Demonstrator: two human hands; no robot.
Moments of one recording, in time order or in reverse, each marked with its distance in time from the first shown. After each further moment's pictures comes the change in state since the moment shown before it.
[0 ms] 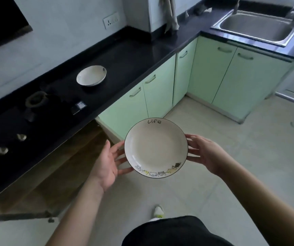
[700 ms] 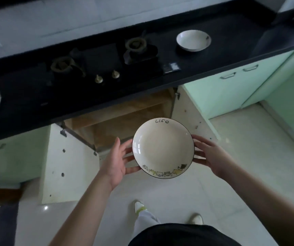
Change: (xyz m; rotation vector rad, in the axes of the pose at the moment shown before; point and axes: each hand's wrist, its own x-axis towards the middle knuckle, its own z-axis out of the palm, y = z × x) left_hand -0.126 -0.065 -0.256 -0.249 0.321 0.049; right_hand -0.011 0.101 0.260 -0.364 -0.320 0.089
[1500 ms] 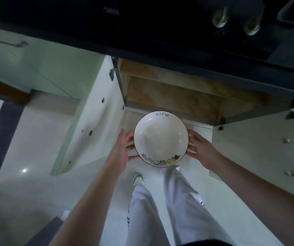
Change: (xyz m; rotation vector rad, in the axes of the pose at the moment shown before) left_hand 0.145 -0.089 -0.265 -0.440 0.394 -0.118; right_hand 0.255 0.099 0.277 -0.433 -0.287 0.280
